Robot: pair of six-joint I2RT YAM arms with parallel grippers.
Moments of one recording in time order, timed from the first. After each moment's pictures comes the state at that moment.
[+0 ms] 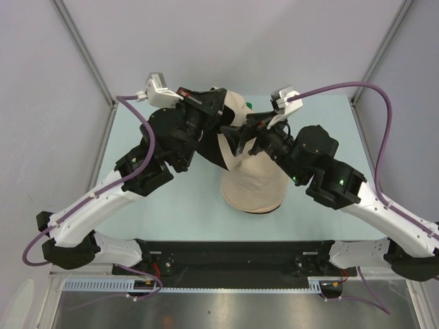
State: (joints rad) left arm -1.06 1.29 1.68 -0.24 -0.78 -0.92; right arm 1.07 1.15 1.47 -0.22 0.38 0.19
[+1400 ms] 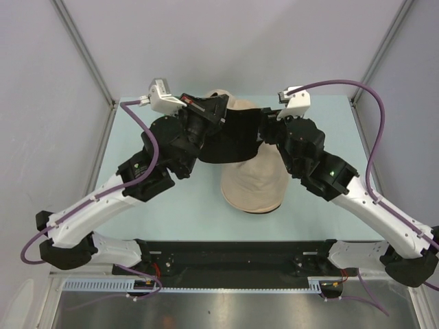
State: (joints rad) left arm -1.11 1.27 1.63 -0.18 -0.82 -0.86; right arm 0.89 1.16 1.39 -0.30 0.70 0.13
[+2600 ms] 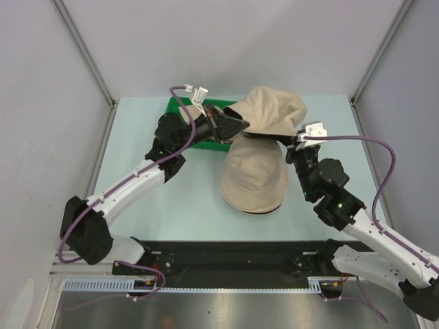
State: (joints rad) left arm -0.60 1.41 1.13 0.53 0.54 -0.70; right arm 0.76 0.84 0.82 0.23 0.58 -0.19
